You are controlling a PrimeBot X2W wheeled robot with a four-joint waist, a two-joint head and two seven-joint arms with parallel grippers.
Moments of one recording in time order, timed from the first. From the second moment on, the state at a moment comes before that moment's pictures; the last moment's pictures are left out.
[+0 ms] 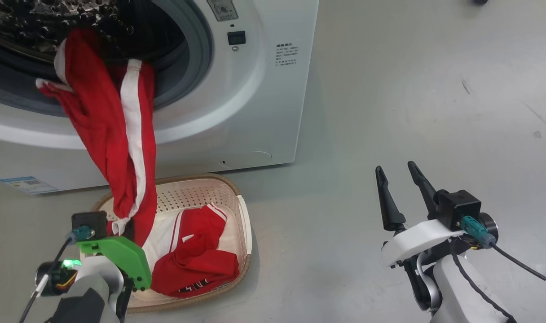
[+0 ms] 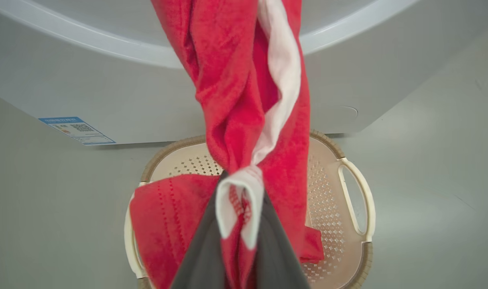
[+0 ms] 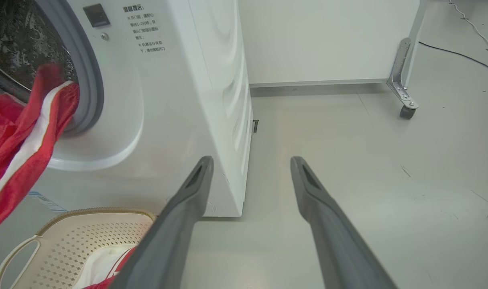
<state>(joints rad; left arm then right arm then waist) -0.52 0.04 -0.07 1.05 -0.26 -0.09 -0.16 -0.22 -0.05 0.27 0.37 0.32 -0.02 -0.26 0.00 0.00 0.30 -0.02</state>
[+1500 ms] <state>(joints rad) -0.61 0.02 -0.23 1.11 -0.24 -0.12 -0.06 -0.32 -0.05 0.26 0.29 0.29 0.00 -0.26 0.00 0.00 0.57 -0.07</state>
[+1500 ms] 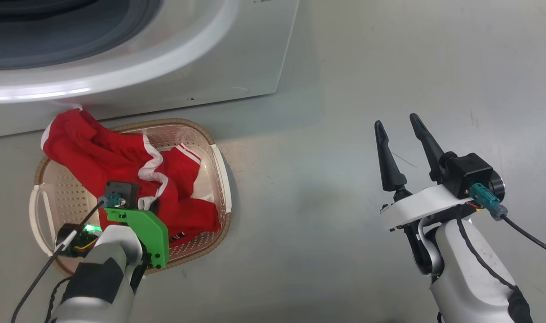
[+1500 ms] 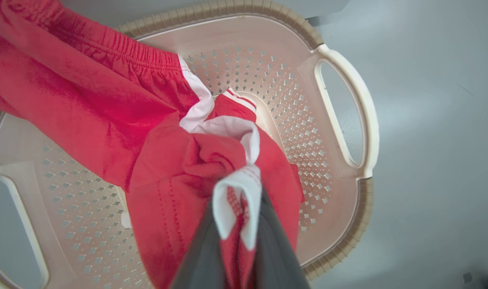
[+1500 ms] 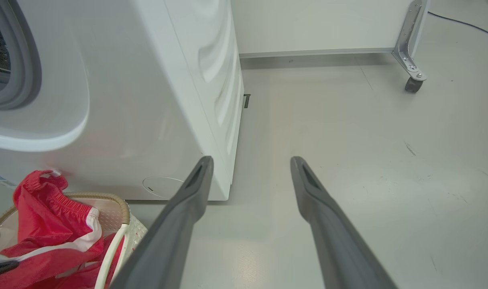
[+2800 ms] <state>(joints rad) -0.76 0.06 -0.21 1.18 -0.22 -0.06 -0.21 -0.41 -0.05 0.22 0.25 0.28 -0.02 -0.26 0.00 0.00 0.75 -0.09</state>
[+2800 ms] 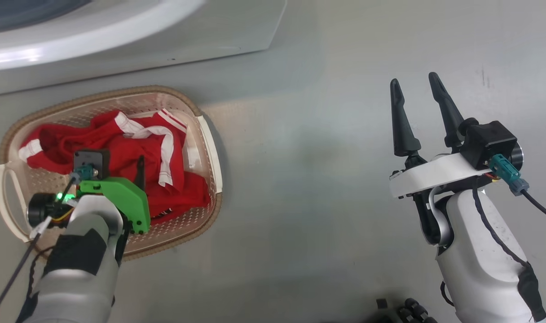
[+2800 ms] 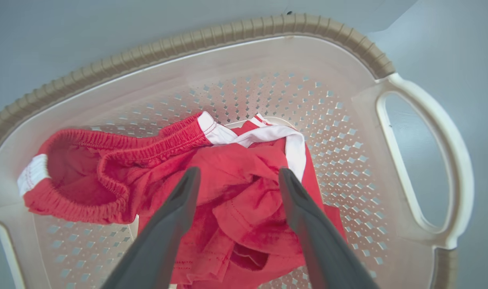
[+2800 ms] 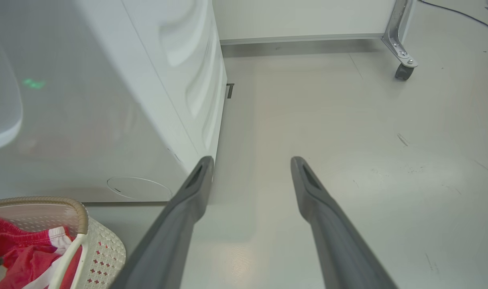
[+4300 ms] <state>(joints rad) -0.25 0.03 -0.08 0.52 -0.25 -0.07 -0.25 -0.09 -0.05 0.11 0.30 0.25 0.01 -0.26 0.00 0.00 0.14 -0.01</state>
